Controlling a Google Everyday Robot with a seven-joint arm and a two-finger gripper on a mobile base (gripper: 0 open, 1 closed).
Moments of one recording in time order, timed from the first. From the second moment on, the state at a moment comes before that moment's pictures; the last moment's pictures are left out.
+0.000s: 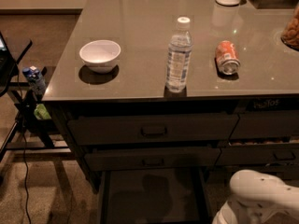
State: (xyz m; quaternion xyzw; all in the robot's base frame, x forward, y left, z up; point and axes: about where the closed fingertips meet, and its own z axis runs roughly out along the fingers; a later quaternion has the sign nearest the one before) arm 0.227 -0.185 0.512 0.40 -0.88 -0.24 0.09
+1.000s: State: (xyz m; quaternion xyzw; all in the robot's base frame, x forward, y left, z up) arm 0.226 -0.168 0.421 0.34 -0.89 -0.28 0.09
